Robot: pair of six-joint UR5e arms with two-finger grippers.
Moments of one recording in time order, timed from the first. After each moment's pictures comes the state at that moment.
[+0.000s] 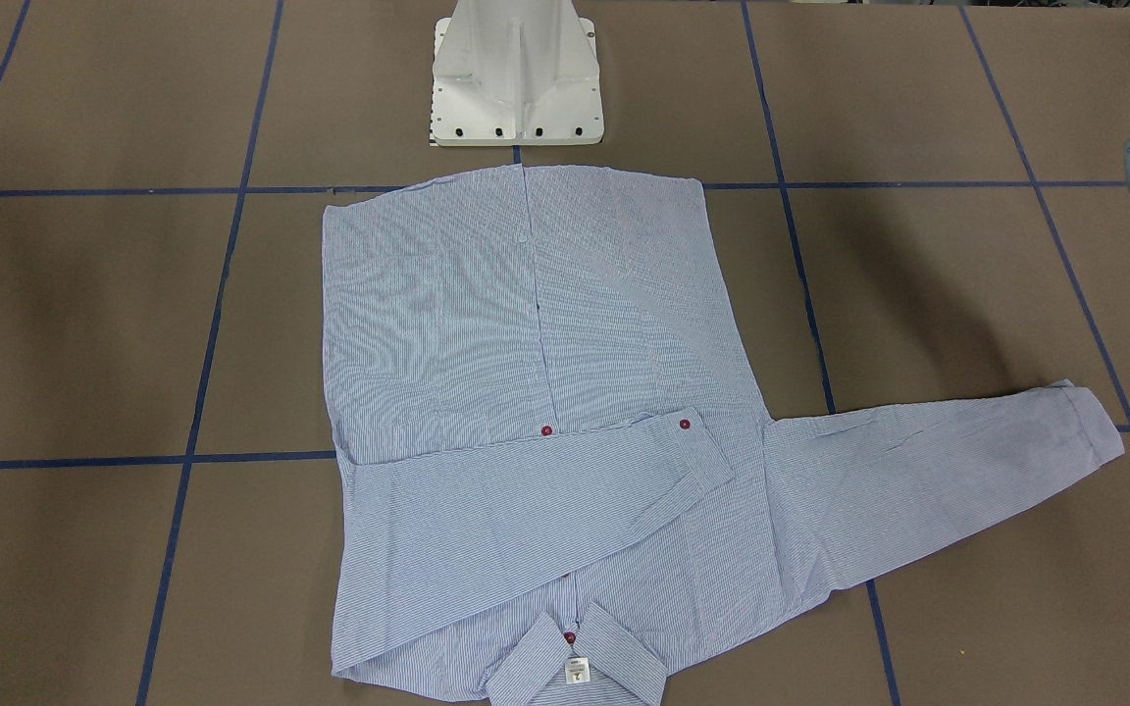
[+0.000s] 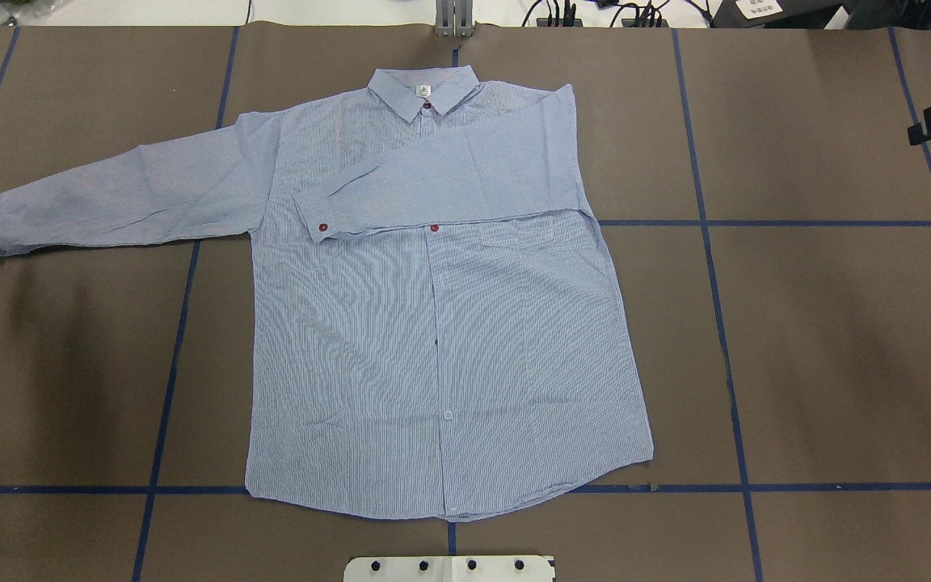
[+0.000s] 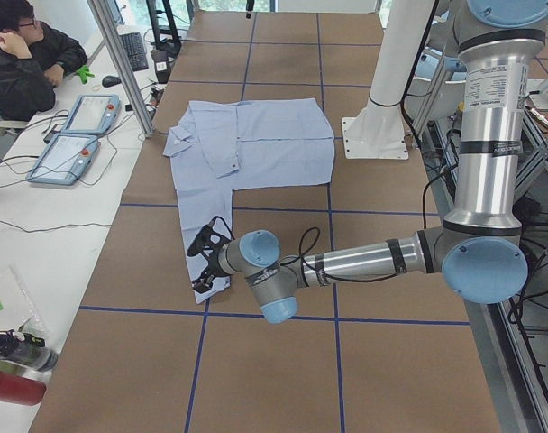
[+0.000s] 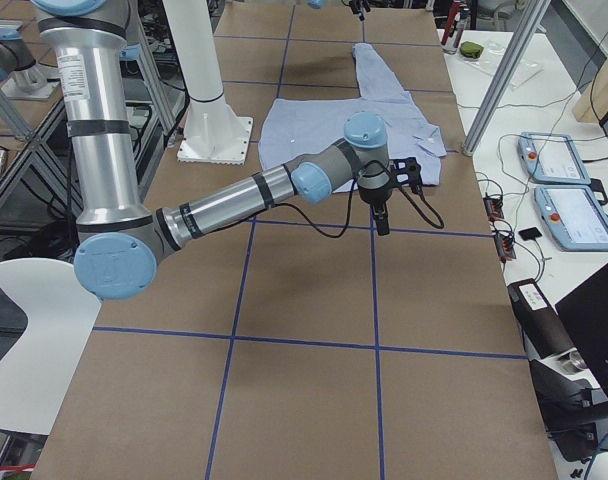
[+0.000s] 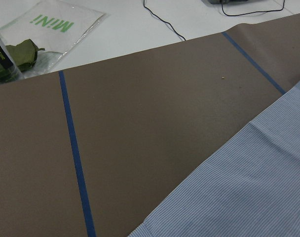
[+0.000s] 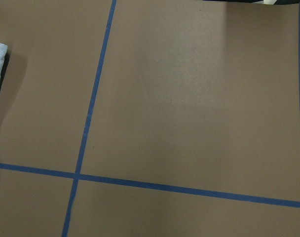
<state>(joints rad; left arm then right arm) -1.27 -1.57 -1.22 -3.02 -2.07 -0.58 1.34 -1.50 1.88 -1.35 2.28 0.48</state>
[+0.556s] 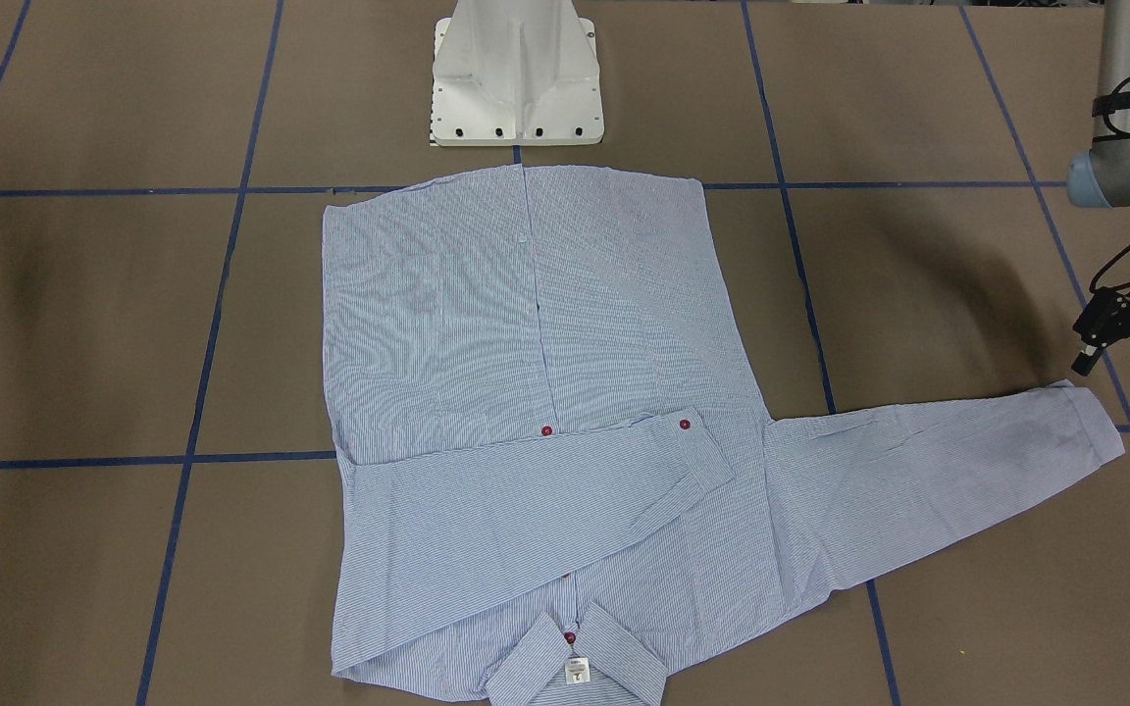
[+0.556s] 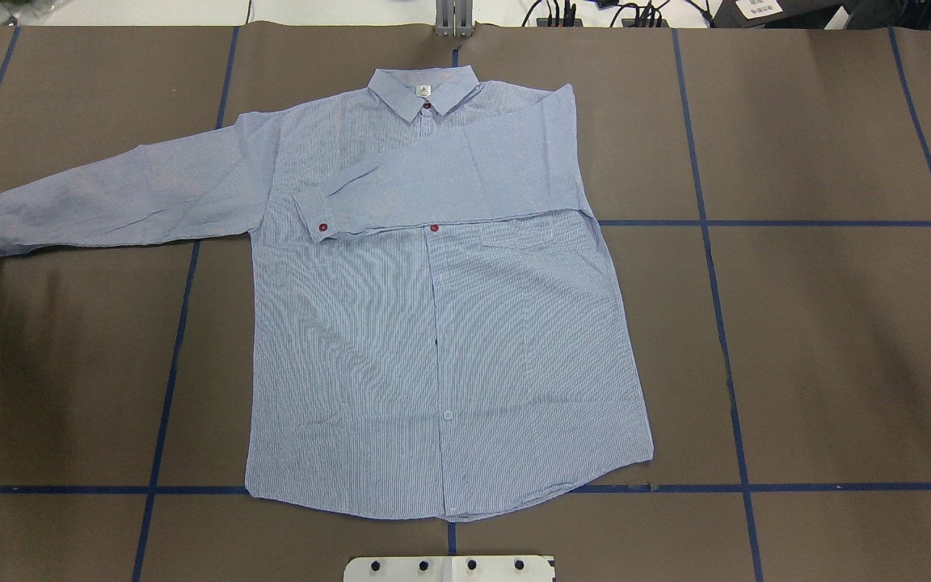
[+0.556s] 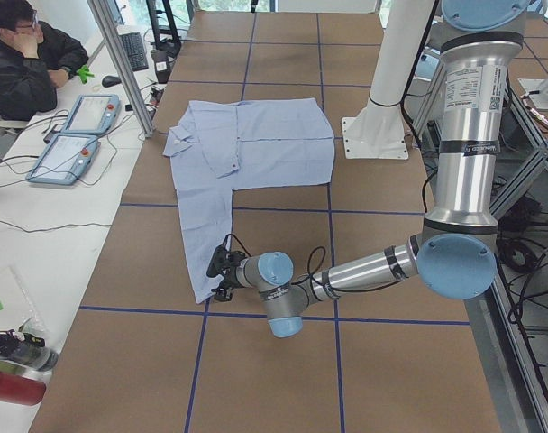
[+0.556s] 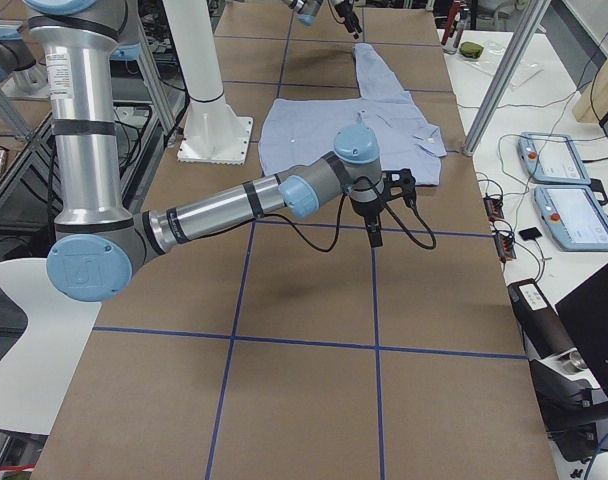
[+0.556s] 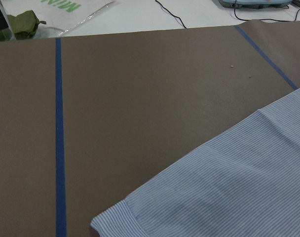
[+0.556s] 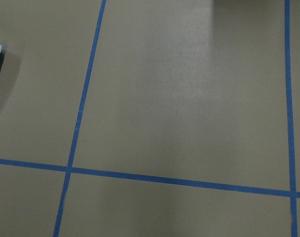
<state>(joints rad) -1.12 -1.58 -1.08 -3.23 -1.96 -0.85 1.37 -1.53 1.89 -1.33 2.31 0.47</state>
